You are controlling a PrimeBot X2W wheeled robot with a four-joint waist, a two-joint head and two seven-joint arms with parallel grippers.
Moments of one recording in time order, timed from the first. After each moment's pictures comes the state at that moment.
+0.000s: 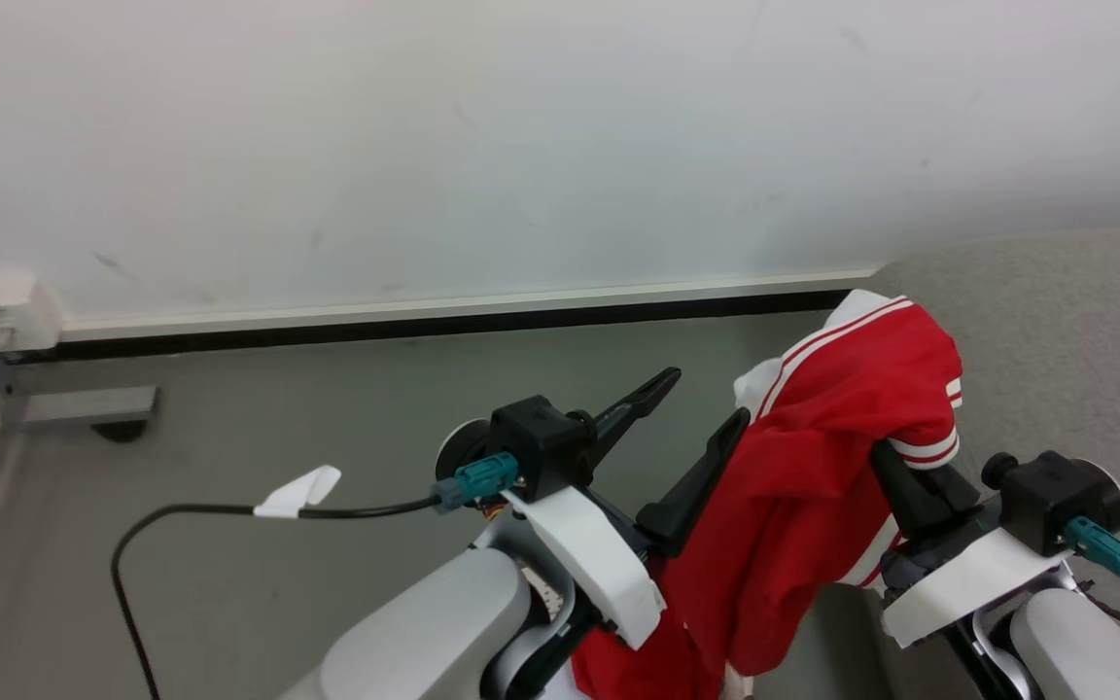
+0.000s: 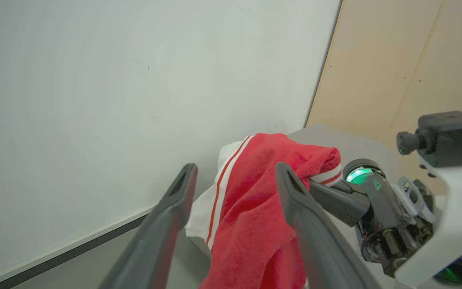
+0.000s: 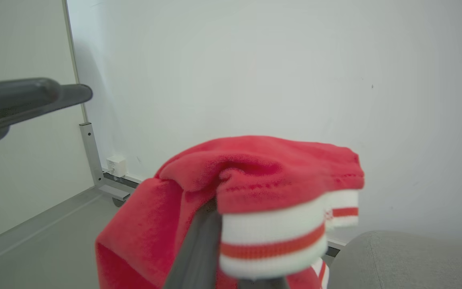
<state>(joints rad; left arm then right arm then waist) -0.70 0.18 -0.95 0.28 -0.70 0.01 -0.21 -0.44 -0.31 0.54 0.35 0.51 0.13 -0.26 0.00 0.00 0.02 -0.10</state>
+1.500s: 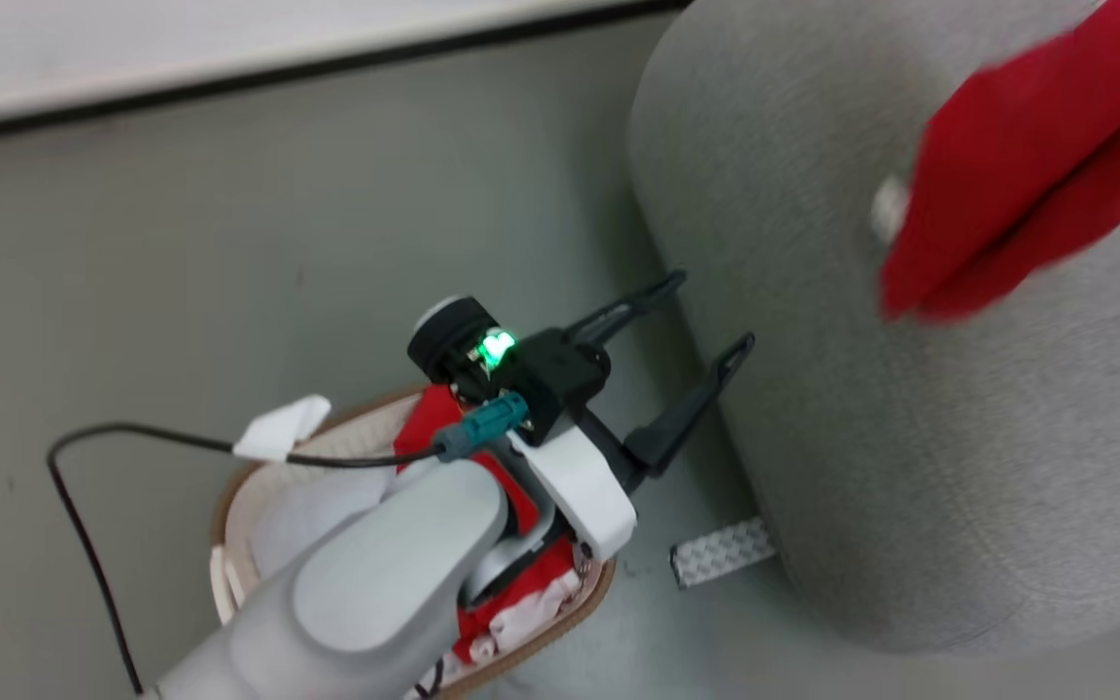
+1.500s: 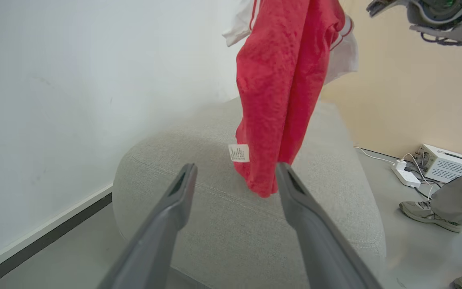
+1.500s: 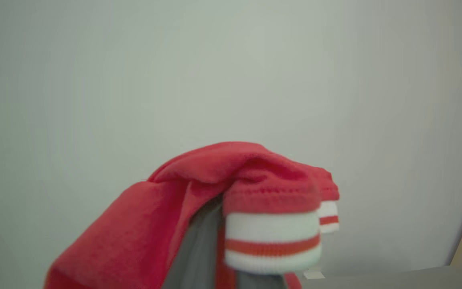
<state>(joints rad) -0.83 0.21 -0.91 0.30 -0.45 -0.08 -0.22 -0.85 -0.52 0.12 0.29 0.65 0.13 -0.23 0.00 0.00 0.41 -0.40</state>
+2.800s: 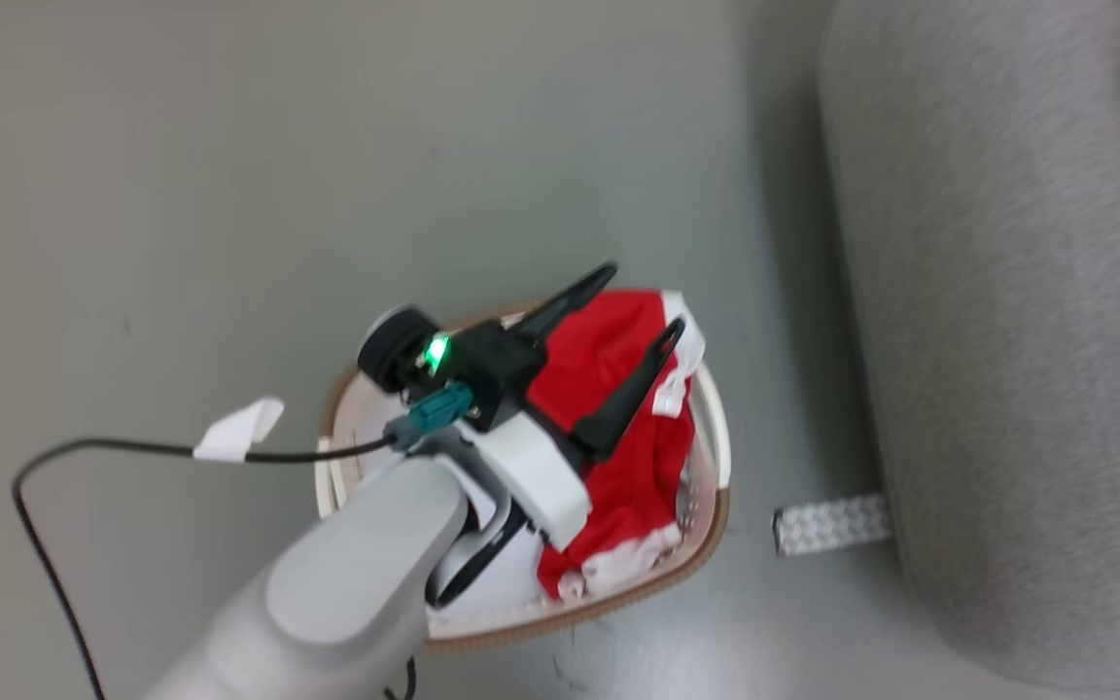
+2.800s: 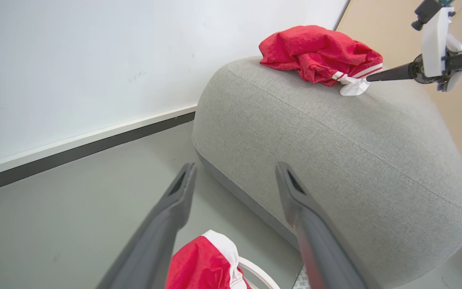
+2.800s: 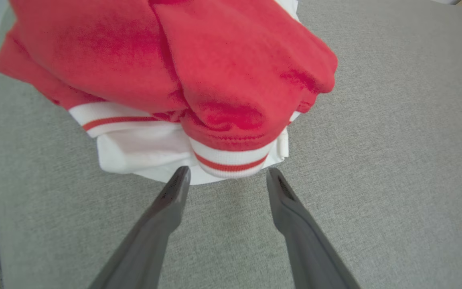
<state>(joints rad) -0.81 0.23 -0.87 0.38 -0.47 -0.07 -0.26 -0.99 -0.64 0.36 1.03 0.73 0.13 0.19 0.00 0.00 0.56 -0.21</state>
